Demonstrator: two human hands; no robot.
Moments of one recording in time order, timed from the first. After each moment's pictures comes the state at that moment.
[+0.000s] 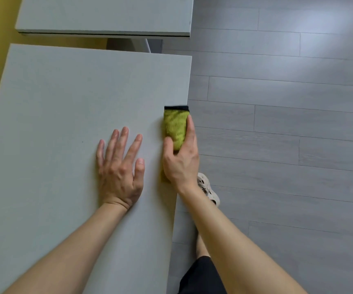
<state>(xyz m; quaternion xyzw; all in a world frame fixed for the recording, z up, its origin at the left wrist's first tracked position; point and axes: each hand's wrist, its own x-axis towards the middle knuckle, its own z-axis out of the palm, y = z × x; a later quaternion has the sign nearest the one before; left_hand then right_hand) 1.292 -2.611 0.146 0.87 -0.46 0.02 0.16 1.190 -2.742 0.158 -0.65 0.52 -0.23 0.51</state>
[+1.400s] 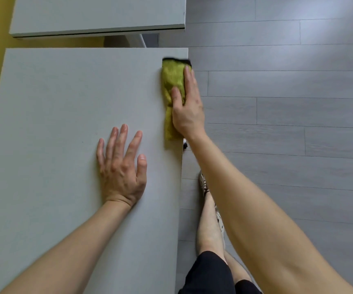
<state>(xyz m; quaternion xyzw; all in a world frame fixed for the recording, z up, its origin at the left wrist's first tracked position) 1.293 -2.613 0.144 0.88 -0.46 0.05 0.14 1.237 -2.830 0.143 -0.70 0.44 -0.27 0.50</state>
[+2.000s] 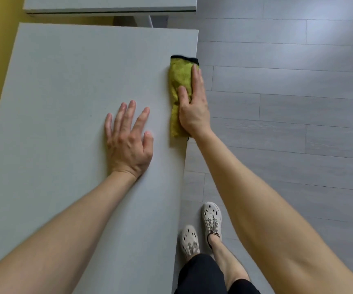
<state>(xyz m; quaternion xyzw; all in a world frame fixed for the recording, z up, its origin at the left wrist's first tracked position) 1.293 -2.616 0.145 0.88 -0.45 0.05 0.13 1.210 -2.791 0.143 -0.70 0.43 -0.24 0.51</state>
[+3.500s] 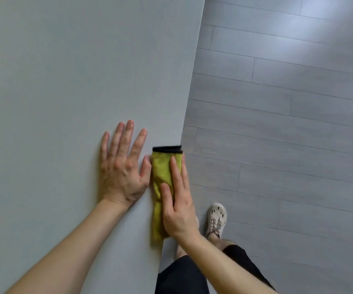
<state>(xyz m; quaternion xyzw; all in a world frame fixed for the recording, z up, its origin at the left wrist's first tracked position) 1.093 -2.325 0.149 0.87 -0.47 0.03 0.15 0.926 -2.370 0.165 -0.70 0.39 -0.16 0.57</state>
